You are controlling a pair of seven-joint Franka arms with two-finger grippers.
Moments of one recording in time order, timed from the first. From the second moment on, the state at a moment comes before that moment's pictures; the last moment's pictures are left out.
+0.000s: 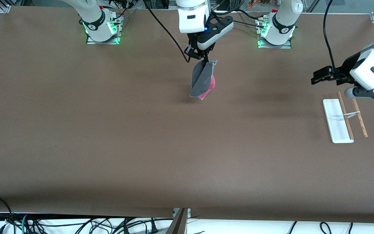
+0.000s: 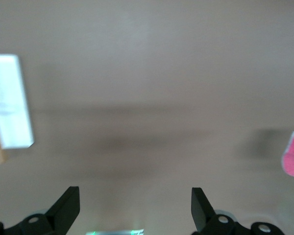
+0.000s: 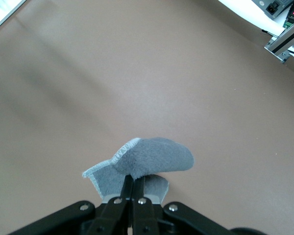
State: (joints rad) left arm 0.01 0.09 -0.04 -1.60 -0.16 1.54 -0.03; right arm 0.46 0.43 0.62 -1.28 -0.36 1.93 0.38
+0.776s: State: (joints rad) left arm 0.03 0.24 -0.05 -1.87 -0.80 1.99 0.51; right arm 0.46 0.43 0.62 -1.27 -0.36 1.94 0.38
